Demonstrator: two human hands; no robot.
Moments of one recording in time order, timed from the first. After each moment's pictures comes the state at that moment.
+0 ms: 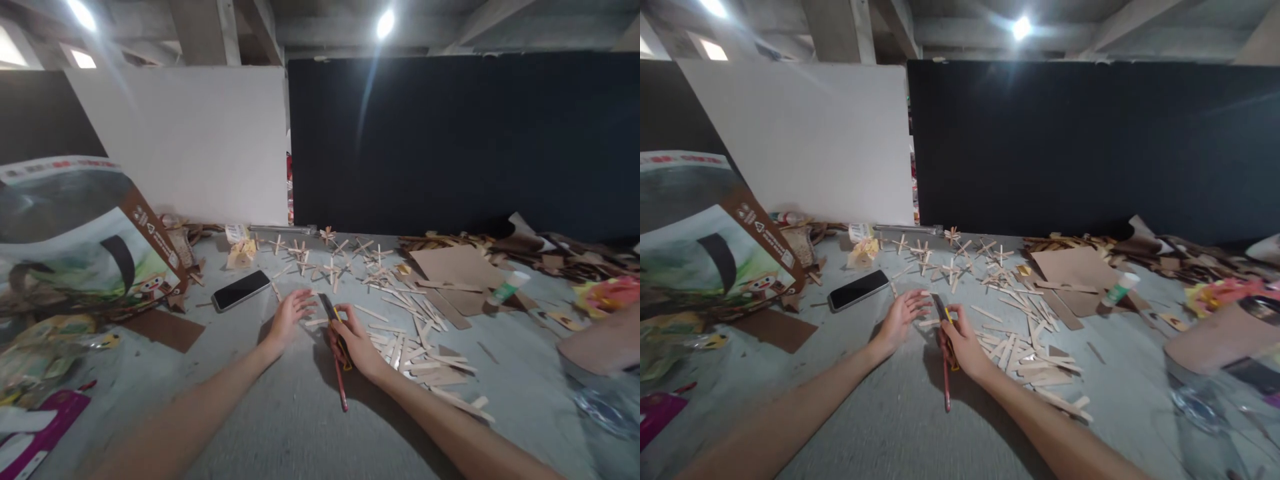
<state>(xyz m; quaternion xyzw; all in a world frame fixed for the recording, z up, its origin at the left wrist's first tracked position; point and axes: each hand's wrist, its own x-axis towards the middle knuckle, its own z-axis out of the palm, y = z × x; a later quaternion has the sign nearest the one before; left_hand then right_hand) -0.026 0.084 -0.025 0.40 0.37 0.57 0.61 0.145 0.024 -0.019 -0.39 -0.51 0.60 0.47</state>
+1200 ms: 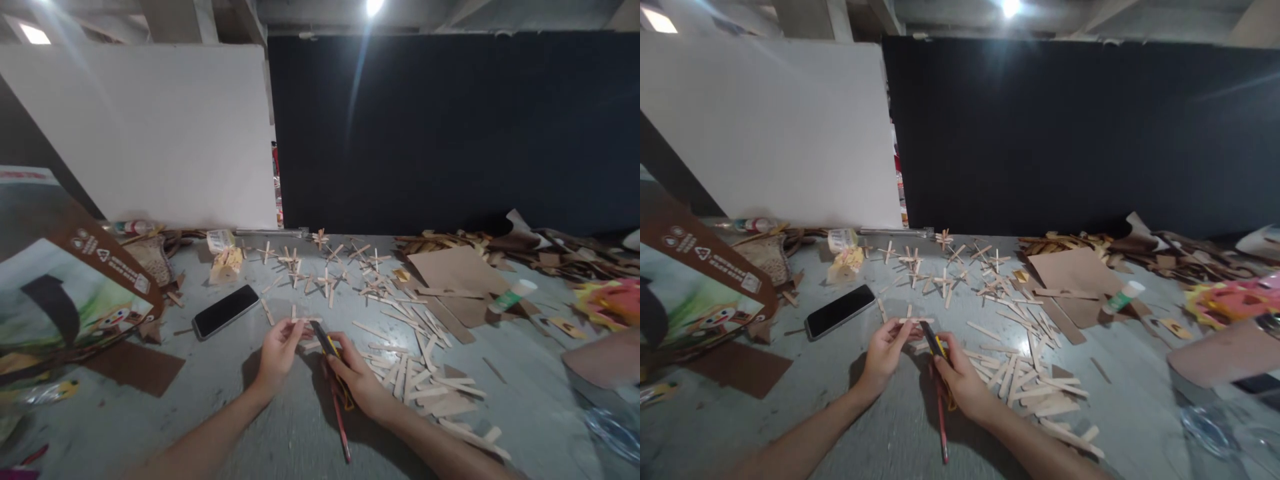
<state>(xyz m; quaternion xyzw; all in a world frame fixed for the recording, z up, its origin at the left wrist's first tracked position) -0.023 0.069 -0.014 0.48 0.45 0.56 0.52 0.148 0.017 -0.025 -0.41 -0.51 0.62 0.43</state>
